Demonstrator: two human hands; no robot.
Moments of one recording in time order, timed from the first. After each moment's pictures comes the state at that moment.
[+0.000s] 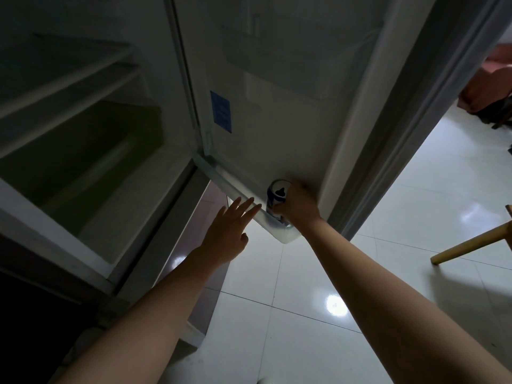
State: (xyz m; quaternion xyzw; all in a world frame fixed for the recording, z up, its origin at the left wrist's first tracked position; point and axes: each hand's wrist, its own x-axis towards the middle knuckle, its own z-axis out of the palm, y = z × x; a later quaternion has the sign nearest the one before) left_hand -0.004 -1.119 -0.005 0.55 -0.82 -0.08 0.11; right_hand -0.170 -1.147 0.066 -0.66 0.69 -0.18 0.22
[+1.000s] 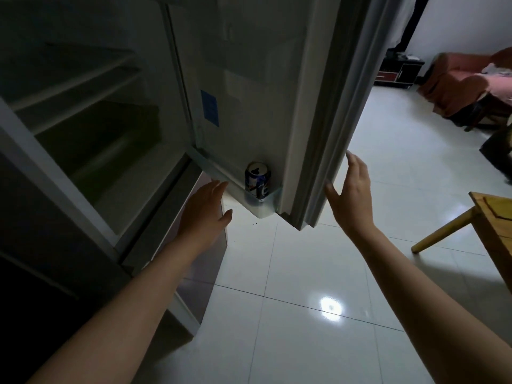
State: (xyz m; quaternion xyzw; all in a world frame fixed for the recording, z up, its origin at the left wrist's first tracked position) left_hand -0.003 -1.029 0.051 0.61 -0.75 -0.10 0.25; right_hand -0.275 -1.029 0.093 -0.65 0.64 -0.40 0.00
